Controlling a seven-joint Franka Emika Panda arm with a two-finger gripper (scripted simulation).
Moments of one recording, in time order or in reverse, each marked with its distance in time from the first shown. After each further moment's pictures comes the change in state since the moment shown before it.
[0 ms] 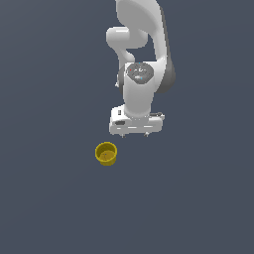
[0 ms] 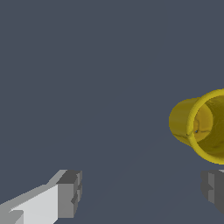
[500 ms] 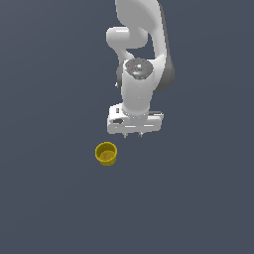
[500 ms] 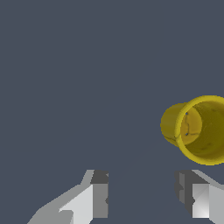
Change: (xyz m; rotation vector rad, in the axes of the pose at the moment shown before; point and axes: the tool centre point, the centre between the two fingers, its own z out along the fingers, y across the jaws) arm 0.005 0.008 -0.011 -0.015 0.019 0.001
